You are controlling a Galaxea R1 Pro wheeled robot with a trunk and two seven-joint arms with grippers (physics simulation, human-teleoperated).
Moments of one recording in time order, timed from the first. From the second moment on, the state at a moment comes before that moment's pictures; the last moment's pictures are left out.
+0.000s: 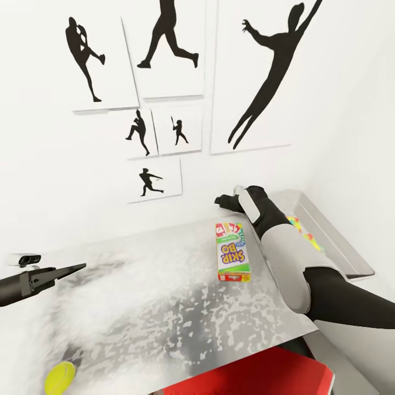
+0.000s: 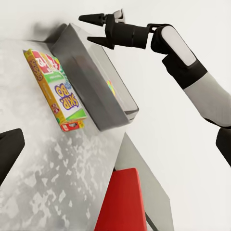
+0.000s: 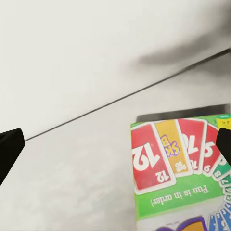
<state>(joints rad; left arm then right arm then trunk) -0.40 0.52 0.37 -1.29 0.41 0.91 -1.57 -1.32 0.17 -0.07 -0.51 -0.29 0.70 -0.19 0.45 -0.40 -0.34</state>
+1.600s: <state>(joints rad) -0.42 0.52 0.38 -1.39 0.42 0.97 -1.57 -1.33 0.17 -0.07 -0.56 -0.28 0.70 -0.19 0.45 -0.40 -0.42</state>
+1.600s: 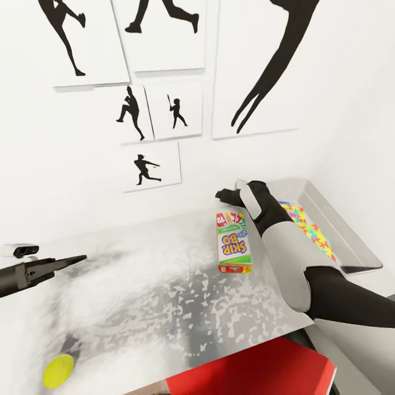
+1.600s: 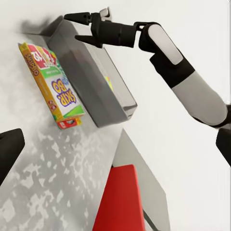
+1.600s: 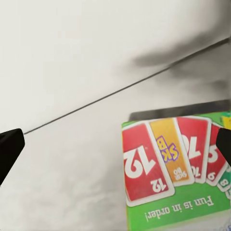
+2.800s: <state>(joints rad) -0.53 0.51 0.36 -1.42 0.42 1.01 -1.57 -1.35 0.17 -0.01 -0.60 -0.27 0.71 -0.20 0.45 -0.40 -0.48</state>
